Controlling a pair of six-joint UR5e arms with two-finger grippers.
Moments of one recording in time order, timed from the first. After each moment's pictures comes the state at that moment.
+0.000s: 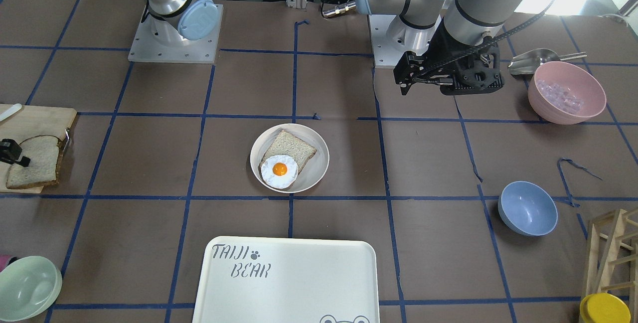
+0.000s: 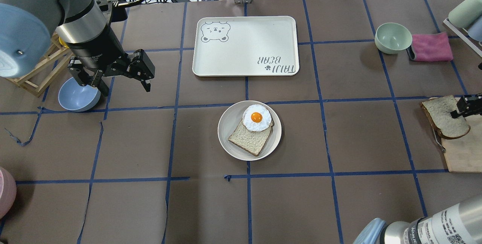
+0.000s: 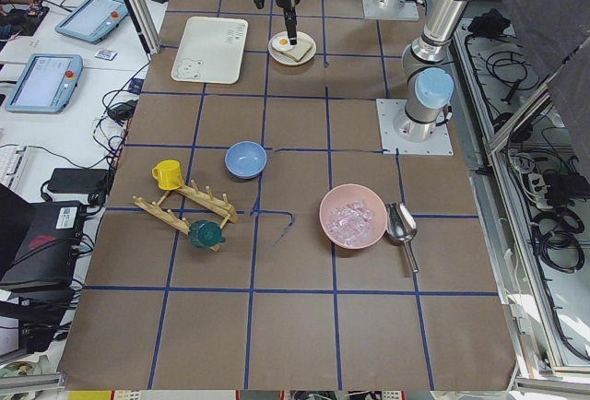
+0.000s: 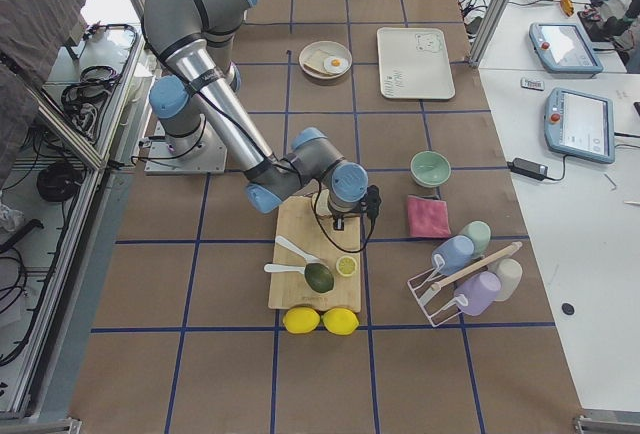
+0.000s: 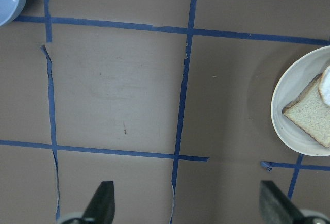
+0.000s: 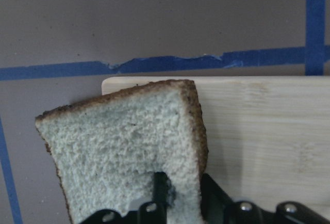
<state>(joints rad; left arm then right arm) -1.55 -1.56 -1.63 -1.66 1.58 -0.07 0.74 -1.14 1.81 -2.05 -1.44 -0.80</state>
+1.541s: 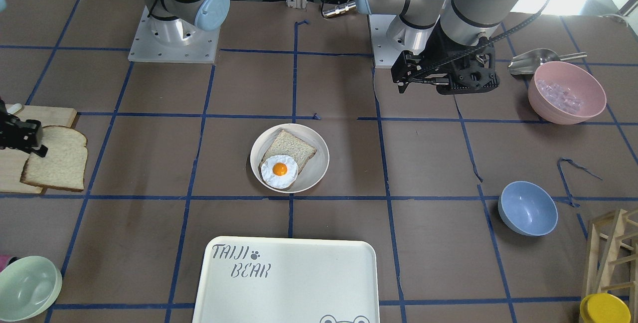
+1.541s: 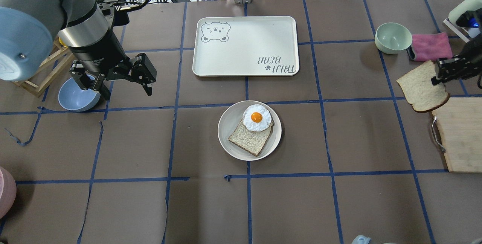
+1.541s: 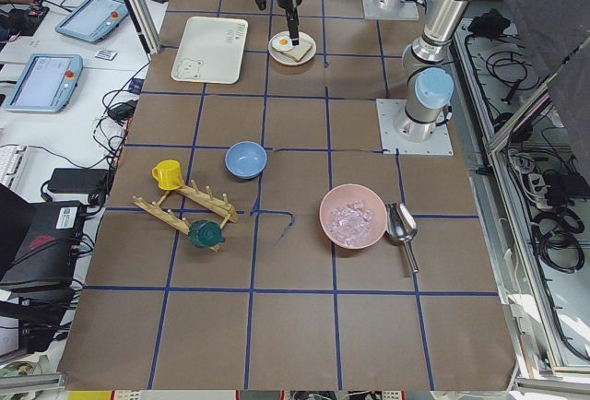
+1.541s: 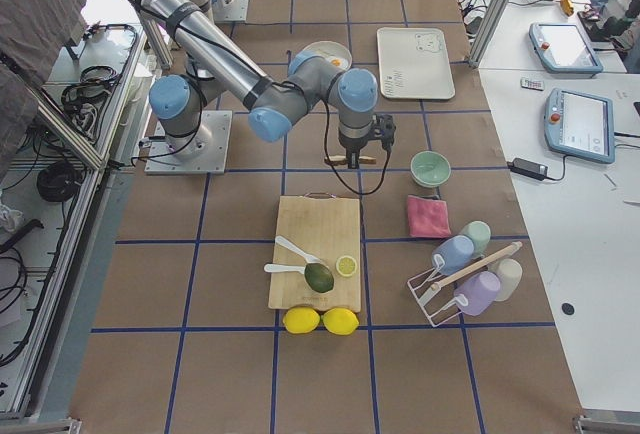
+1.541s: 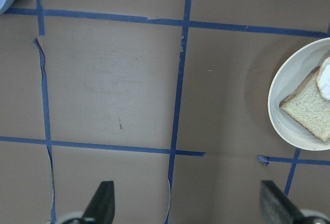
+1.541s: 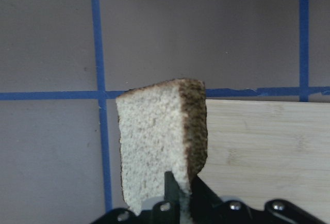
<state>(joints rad) -1.56 -1.55 -1.65 -1.67 1.58 -0.07 1.05 -1.44 1.81 -1.91 -1.44 -0.49</state>
